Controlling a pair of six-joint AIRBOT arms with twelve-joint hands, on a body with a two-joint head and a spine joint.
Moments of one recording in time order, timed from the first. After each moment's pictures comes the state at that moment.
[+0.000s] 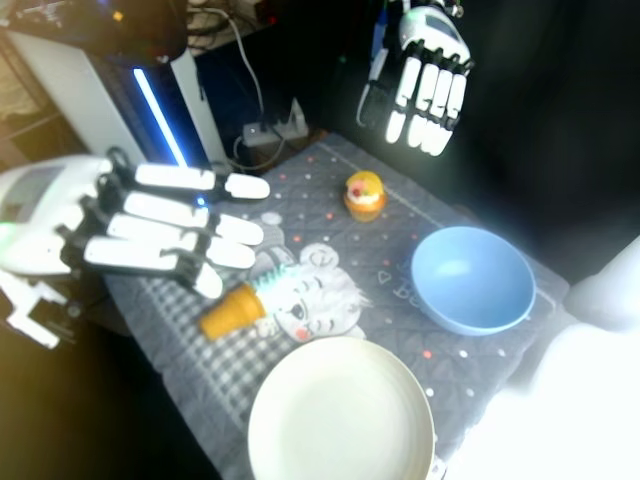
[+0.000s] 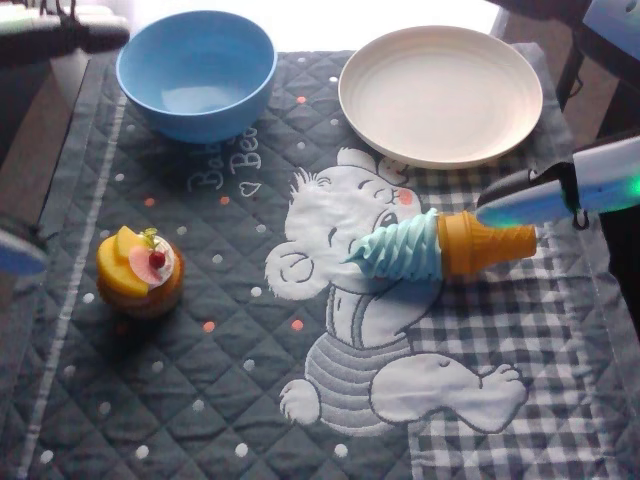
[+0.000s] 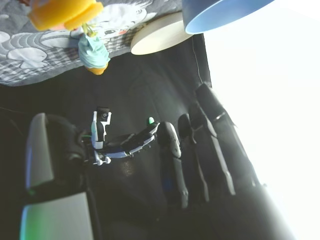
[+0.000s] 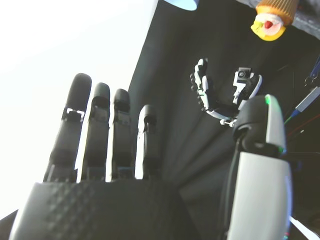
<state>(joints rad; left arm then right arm) 0.75 -0.70 1.05 0.39 -0.88 0.48 -0.77 -0.68 0.93 -0.12 0.94 -0.76</state>
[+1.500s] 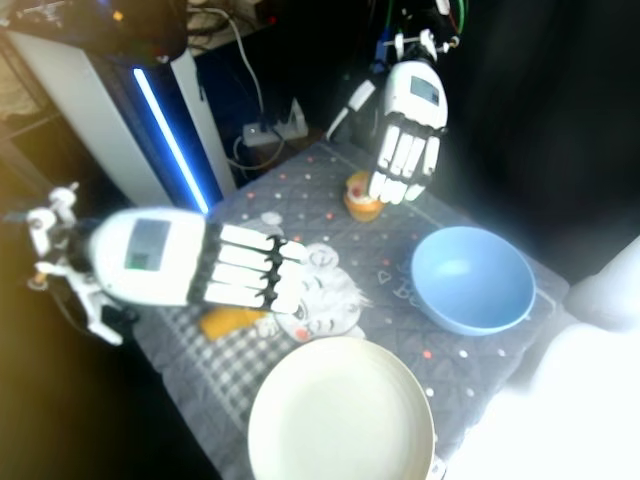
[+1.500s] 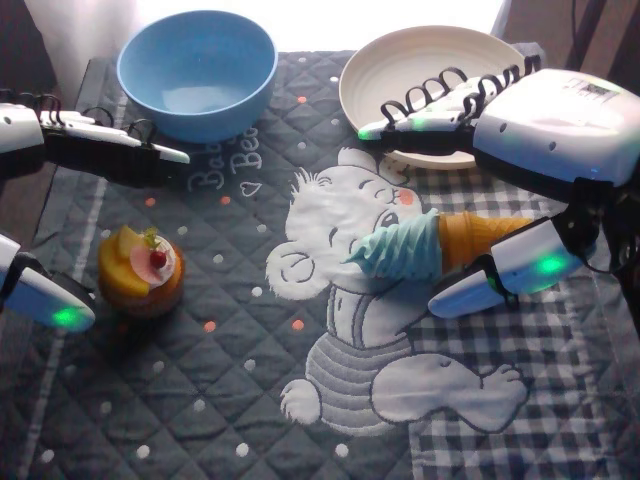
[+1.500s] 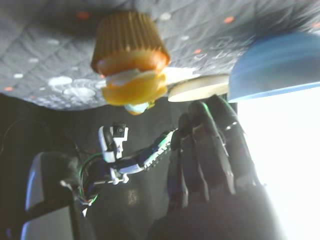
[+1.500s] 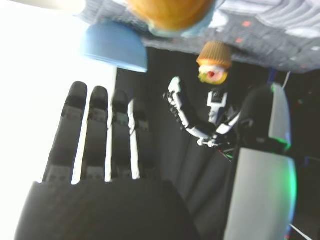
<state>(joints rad) 0.70 -0.83 1.14 0.72 -0.63 0.18 -0.78 -0.86 1.02 -0.23 0.66 -0.61</state>
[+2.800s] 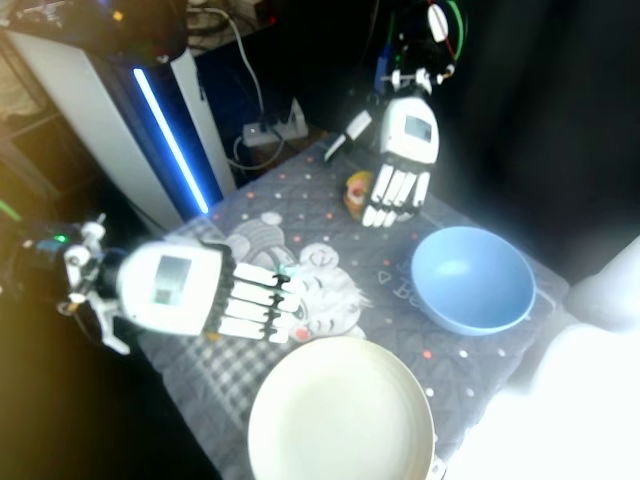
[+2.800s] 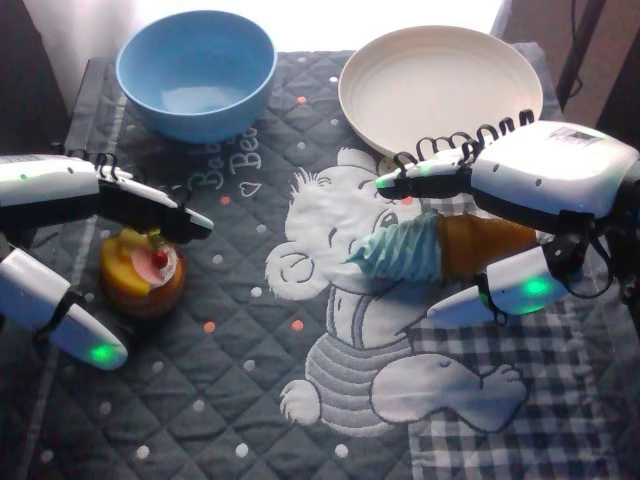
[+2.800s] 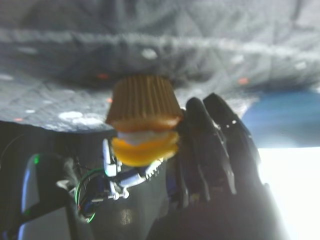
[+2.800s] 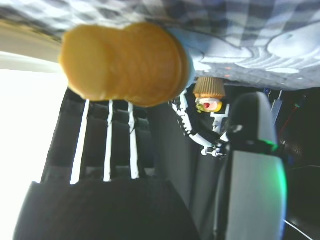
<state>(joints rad) 0.73 -0.95 1.22 0.83 -0.54 0.06 -0.84 -0.94 1.09 -0.19 0.60 -0.58</state>
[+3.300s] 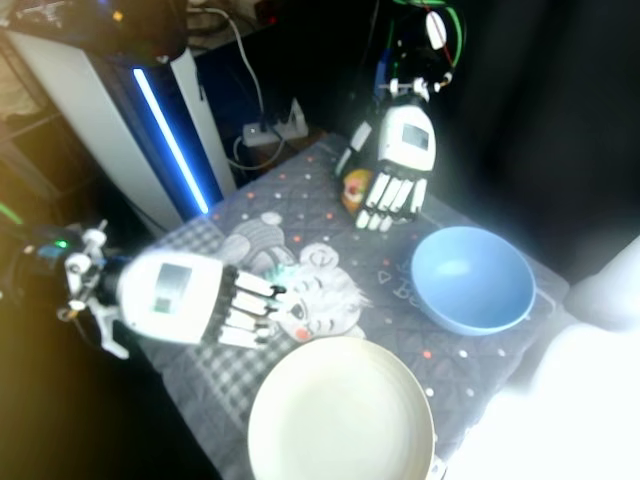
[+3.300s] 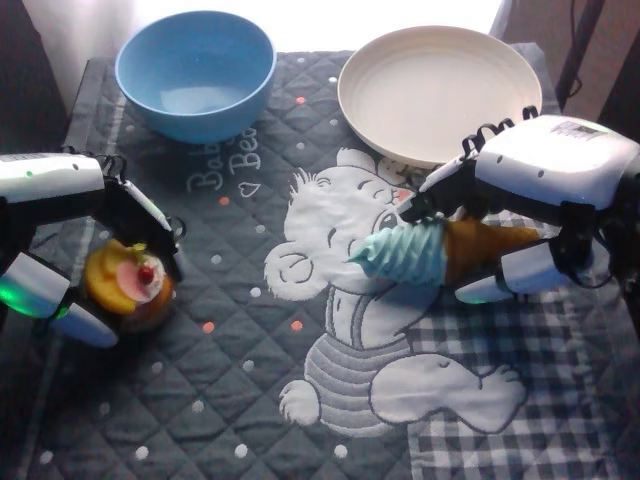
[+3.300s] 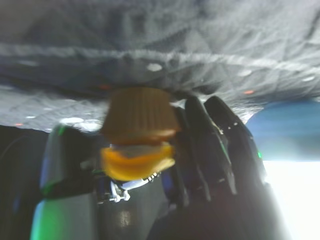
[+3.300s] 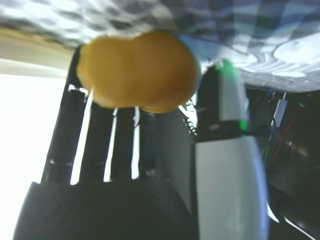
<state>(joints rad) 0.74 -0.97 1.23 0.81 -0.55 0.05 -0.84 -0.95 1.11 -0.16 0.60 -0.58</state>
